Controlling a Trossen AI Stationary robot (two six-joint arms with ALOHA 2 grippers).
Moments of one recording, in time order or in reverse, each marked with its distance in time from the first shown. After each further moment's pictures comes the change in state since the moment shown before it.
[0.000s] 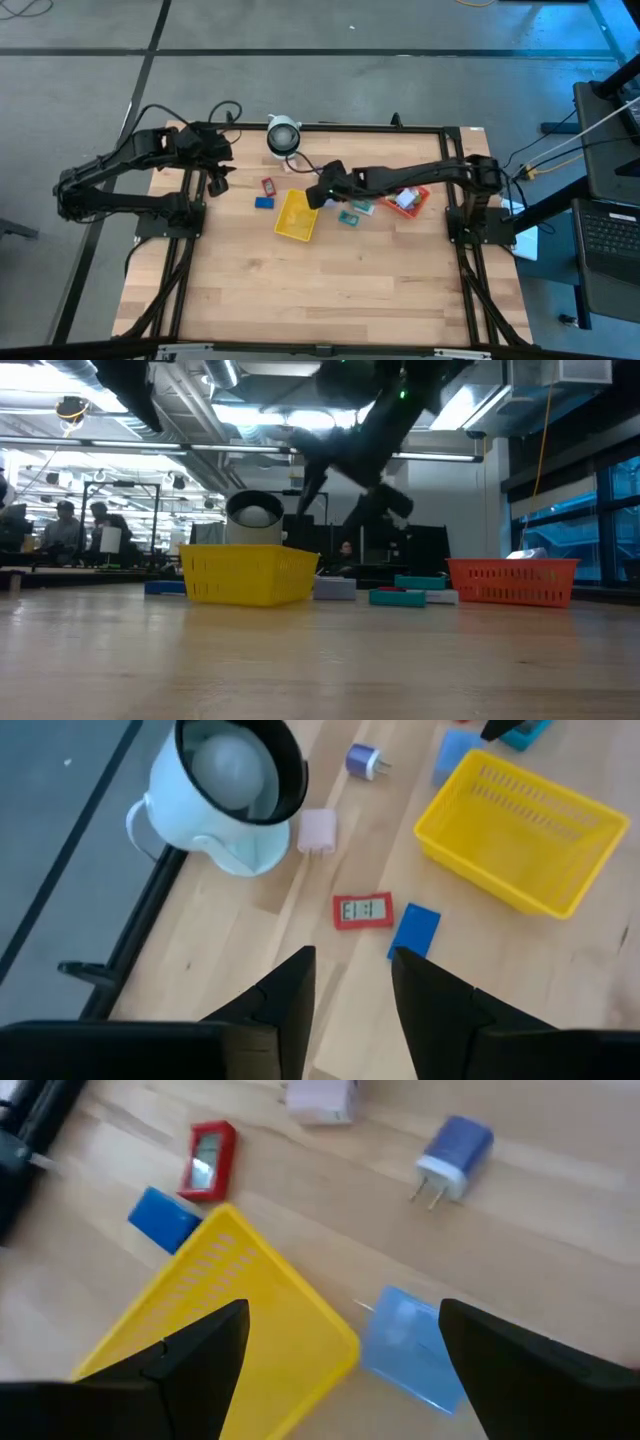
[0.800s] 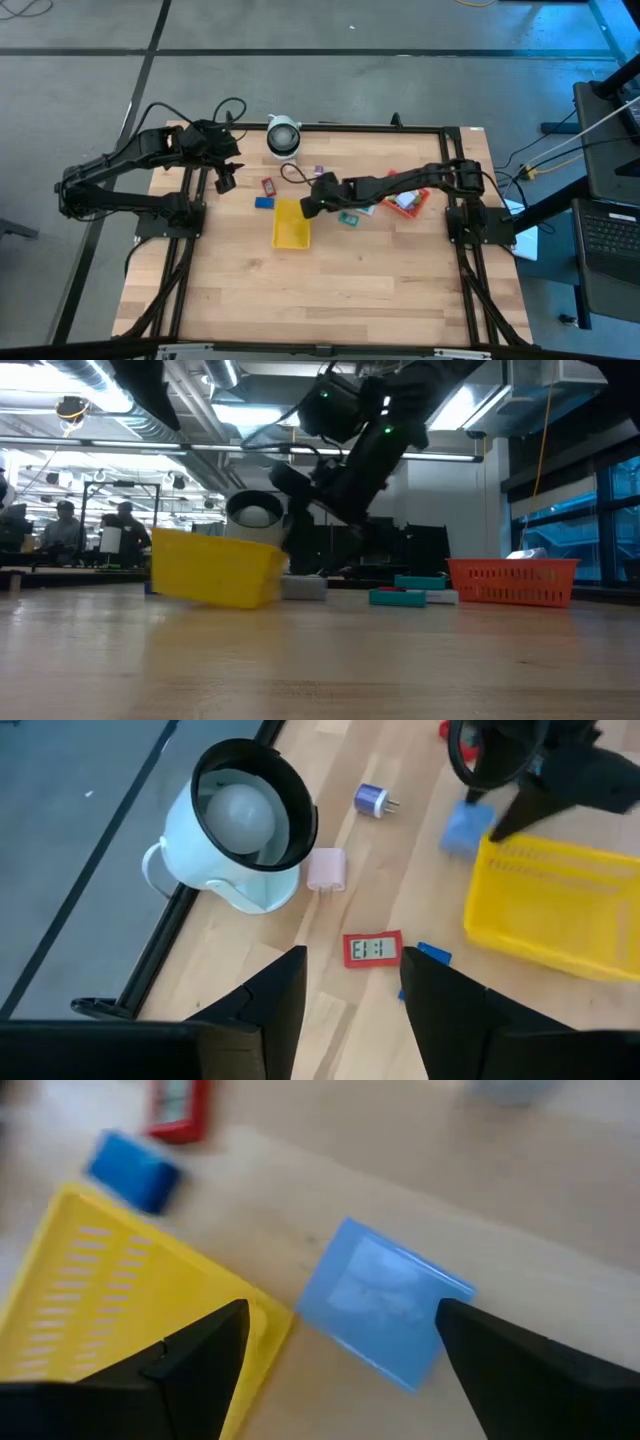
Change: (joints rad) left arm -0.014 0.033 -0.001 0.105 -0.023 0.016; right arm 0.022 0.140 0.000 0.086 -0.059 0.080
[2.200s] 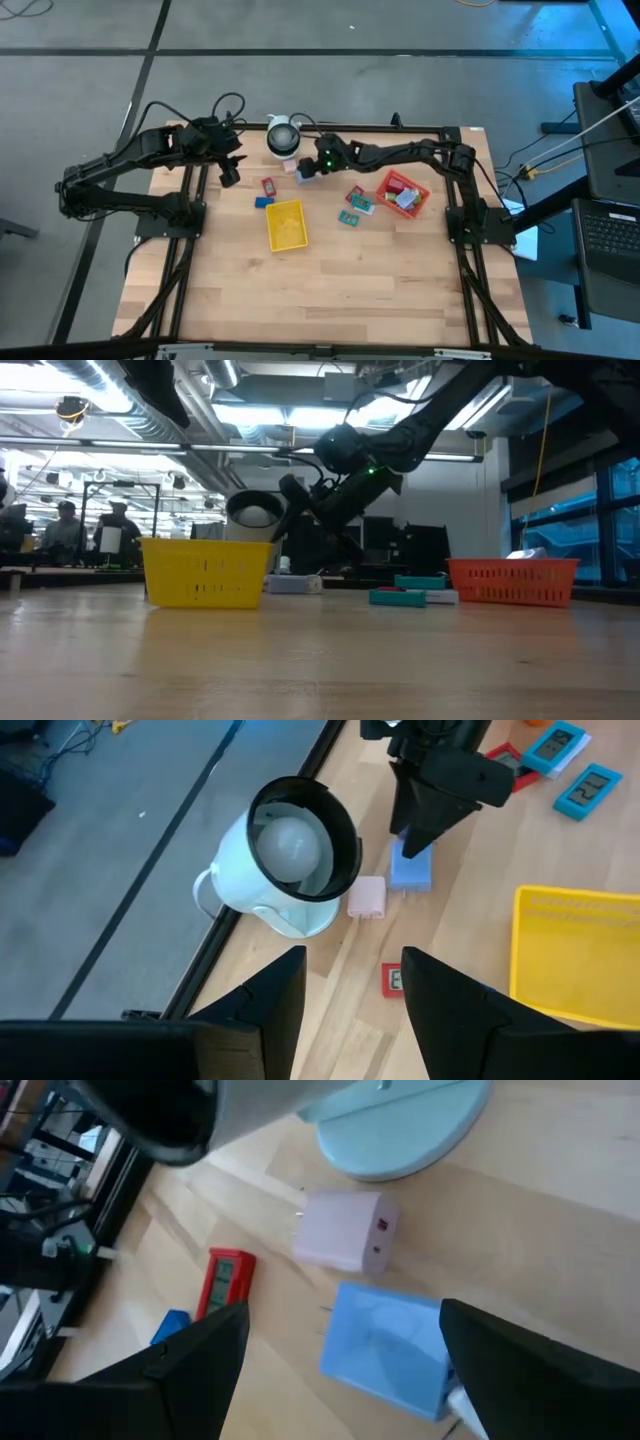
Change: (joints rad) left arm 0.000 0.006 0.000 0.076 -0.097 0.014; right arm -0.299 0.068 0.004 0.379 -0.287 -0.258
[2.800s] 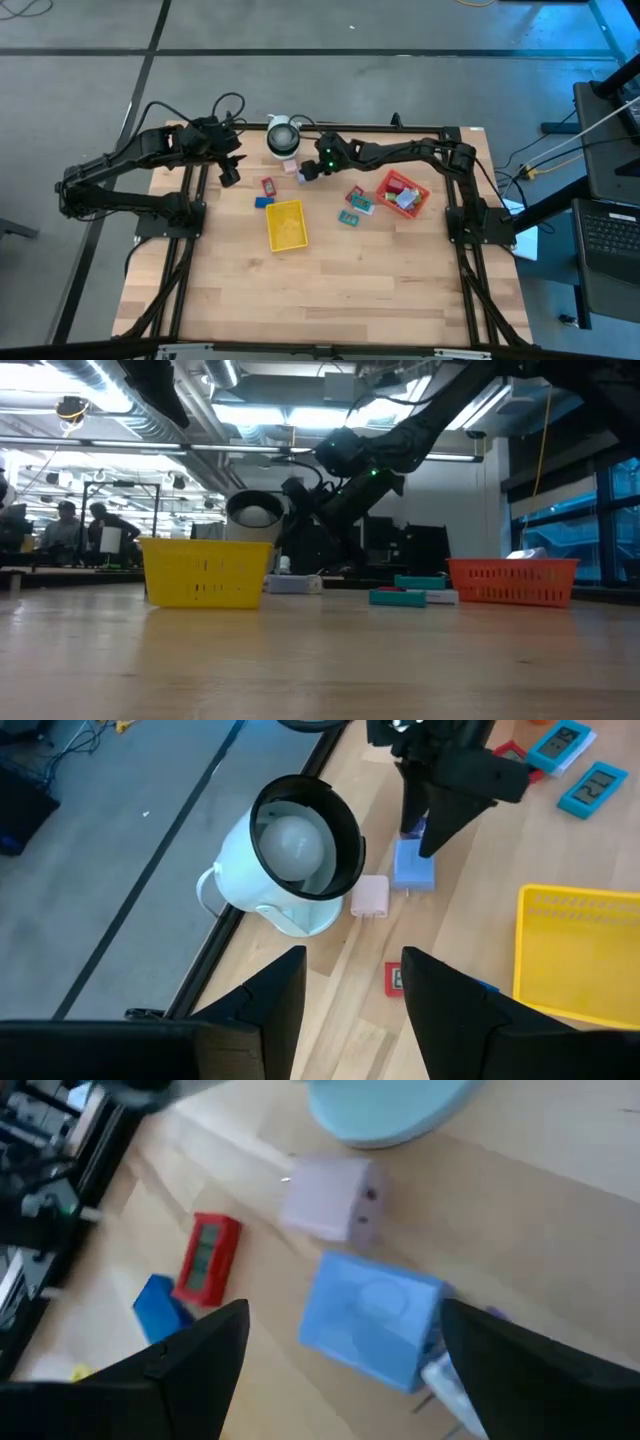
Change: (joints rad) left arm 0.000 0.000 0.000 -0.002 -0.012 0.000; right arm -0.020 0.000 0.000 -0.054 -0.068 -0.066
